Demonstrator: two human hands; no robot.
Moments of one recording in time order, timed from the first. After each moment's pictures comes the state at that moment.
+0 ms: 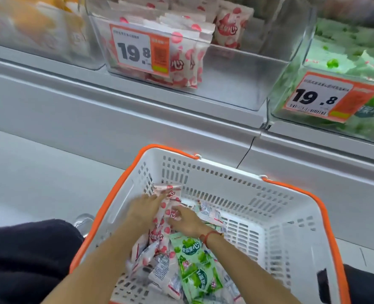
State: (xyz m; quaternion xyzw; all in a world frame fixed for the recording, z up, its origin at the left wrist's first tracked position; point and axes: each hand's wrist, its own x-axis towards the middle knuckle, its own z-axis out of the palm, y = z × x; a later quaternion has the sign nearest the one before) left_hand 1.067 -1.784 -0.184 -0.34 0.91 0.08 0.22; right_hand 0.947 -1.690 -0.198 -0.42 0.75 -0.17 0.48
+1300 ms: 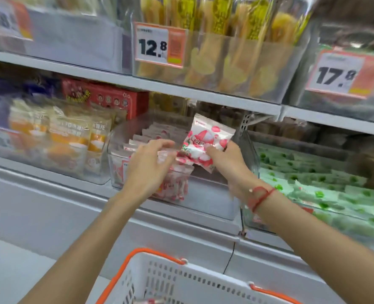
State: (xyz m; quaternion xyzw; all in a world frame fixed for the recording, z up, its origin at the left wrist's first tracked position) left_hand 0.996 -1.875 0.118 -0.30 0.81 0.22 -0.45; right_hand 0.849 -1.794 0.151 -0.34 0.72 -0.58 0.15
